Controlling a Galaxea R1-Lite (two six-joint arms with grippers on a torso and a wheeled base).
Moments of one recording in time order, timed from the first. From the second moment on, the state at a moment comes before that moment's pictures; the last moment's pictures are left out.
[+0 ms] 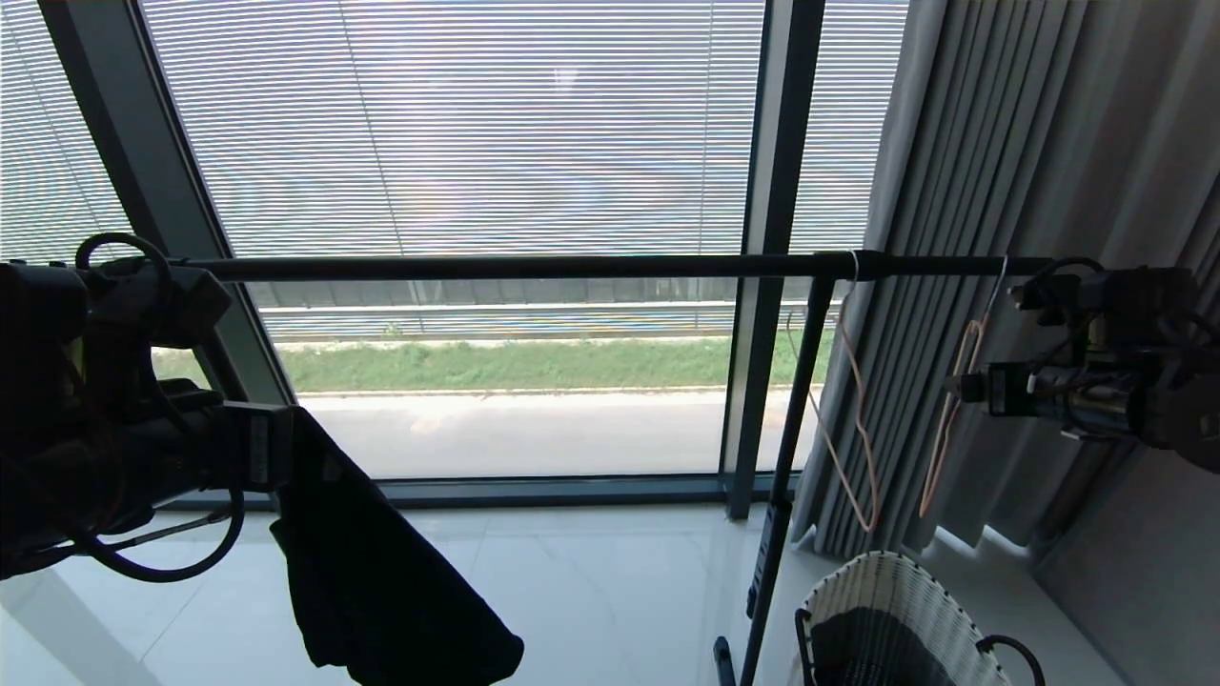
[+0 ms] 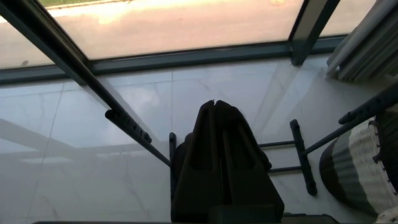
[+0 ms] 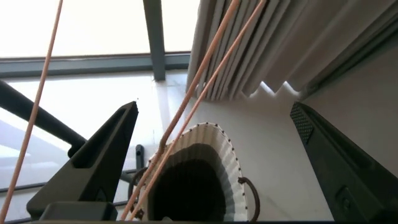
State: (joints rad) left arm -0.14 1.31 -0.76 -0.06 0.08 0.06; right arm 0.10 1.80 -0.98 -0.39 -0.15 0.03
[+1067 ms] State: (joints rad) left arm -0.14 1.35 -0.75 -0.06 0.09 0.03; right arm 0.19 1.99 -1.02 -0.44 -0.28 0.22
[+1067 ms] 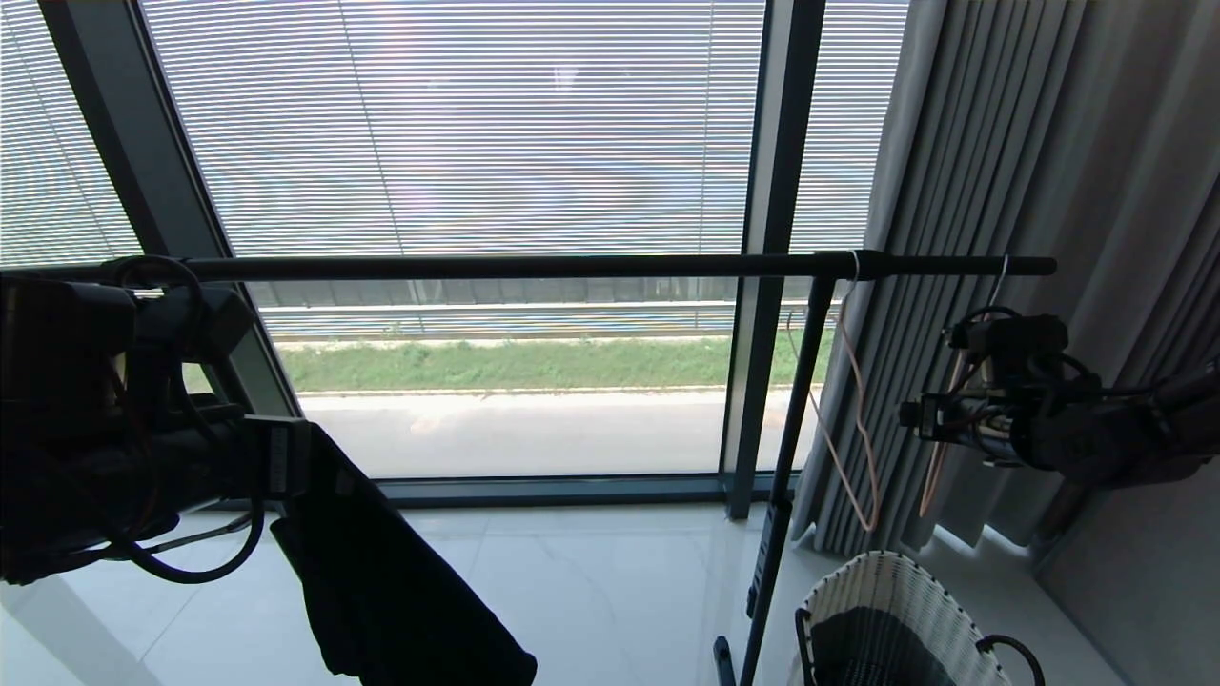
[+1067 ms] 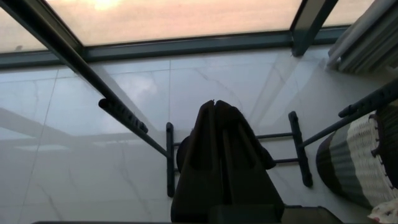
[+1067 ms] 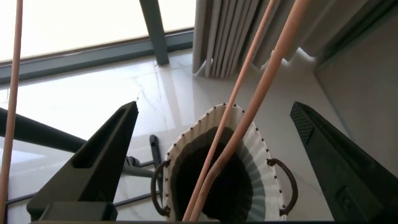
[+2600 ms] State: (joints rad) left arm -0.12 1.33 -0.77 -0.11 0.09 0.03; right arm 0.20 1.85 -1.00 -0.49 -0.32 0.20
